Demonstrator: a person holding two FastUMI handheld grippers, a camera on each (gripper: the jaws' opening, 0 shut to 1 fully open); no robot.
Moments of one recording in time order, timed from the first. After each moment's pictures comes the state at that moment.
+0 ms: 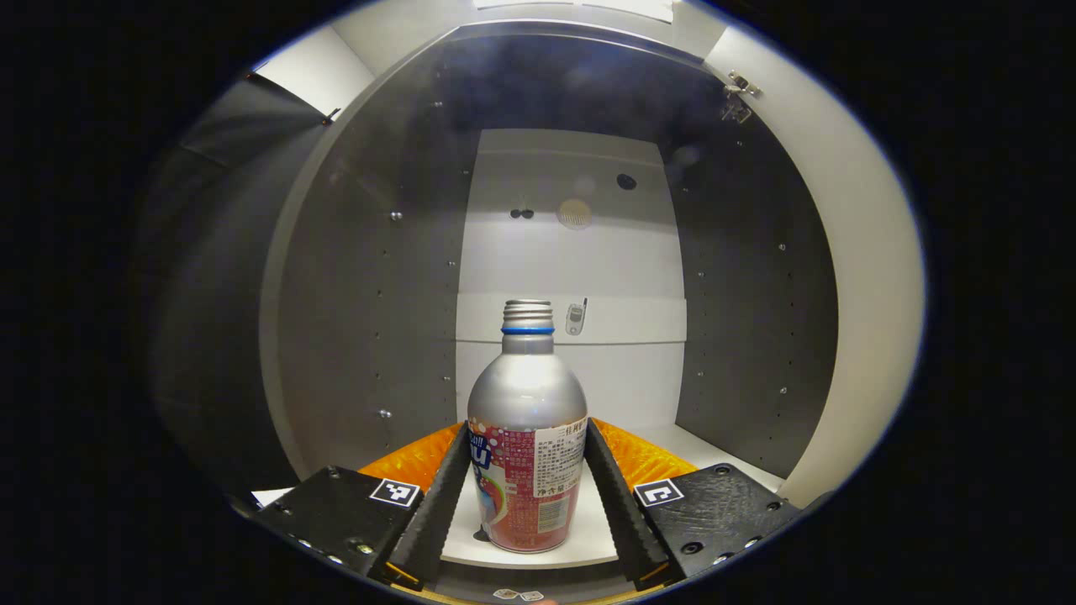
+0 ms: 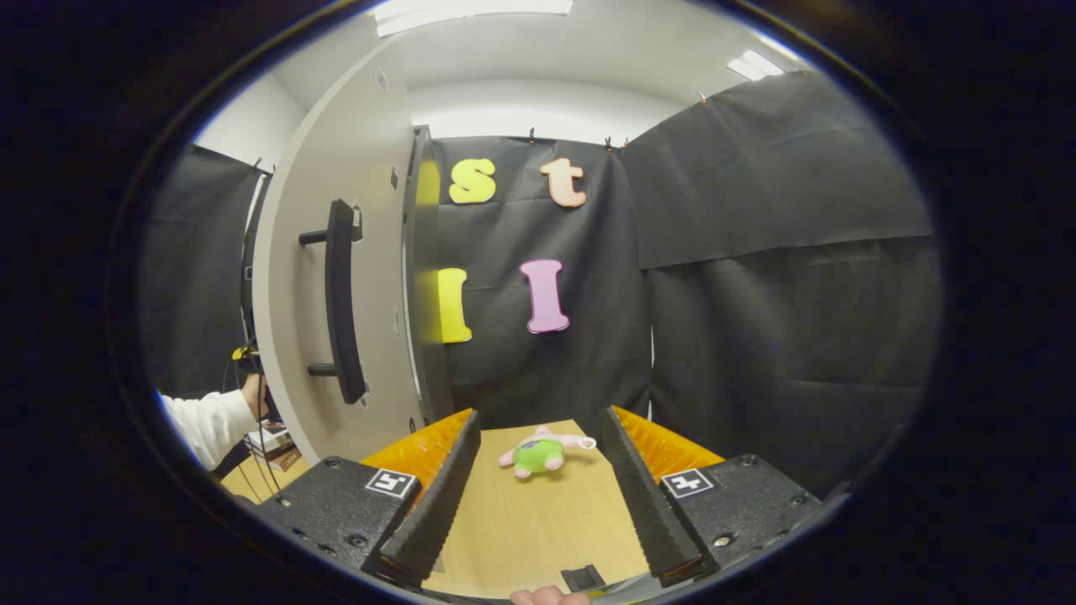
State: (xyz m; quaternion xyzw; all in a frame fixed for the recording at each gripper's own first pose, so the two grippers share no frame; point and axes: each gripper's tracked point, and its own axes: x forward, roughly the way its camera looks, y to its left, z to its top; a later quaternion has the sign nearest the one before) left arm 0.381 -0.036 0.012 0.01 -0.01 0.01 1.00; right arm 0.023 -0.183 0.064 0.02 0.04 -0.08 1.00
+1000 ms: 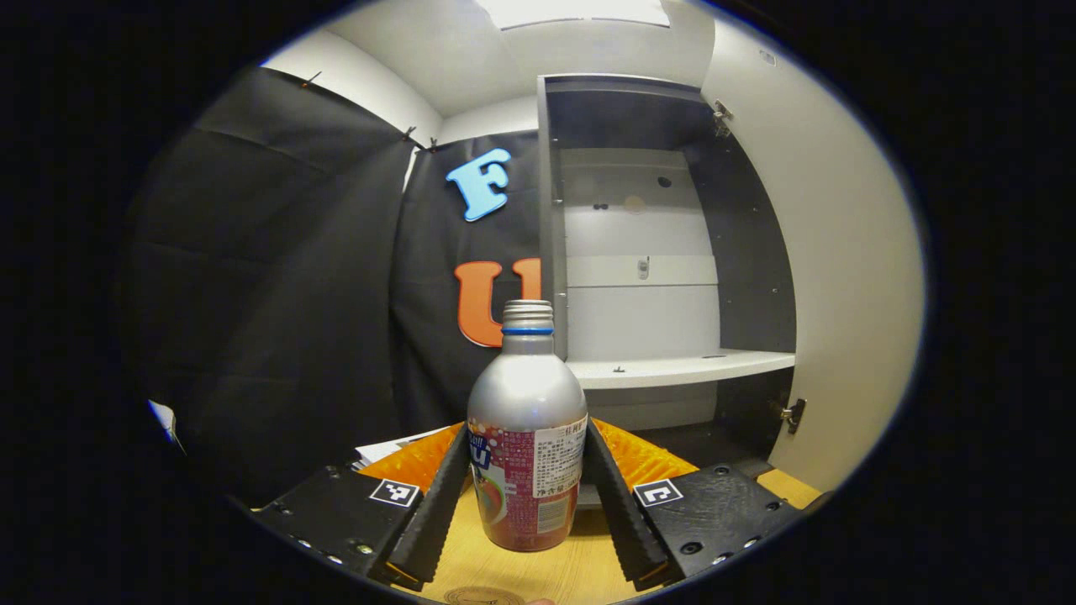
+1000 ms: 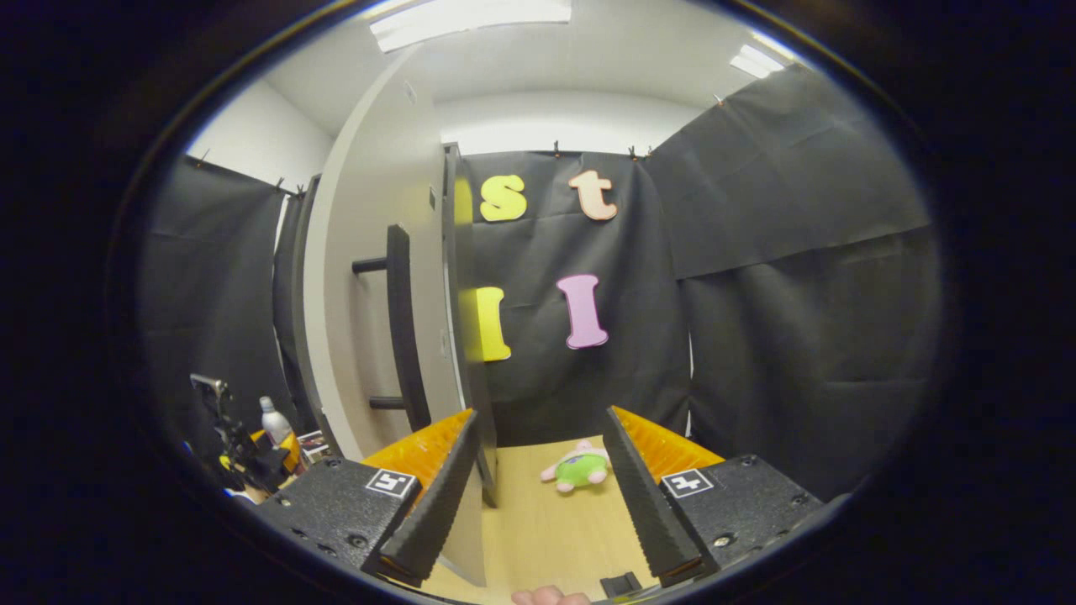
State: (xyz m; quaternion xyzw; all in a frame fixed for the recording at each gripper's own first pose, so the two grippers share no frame) left arm 0.150 0.076 -0.118 0.03 -0.01 0.13 0.99; right arm 0.033 -0.142 0.083 0.05 0.01 -0.02 1.00
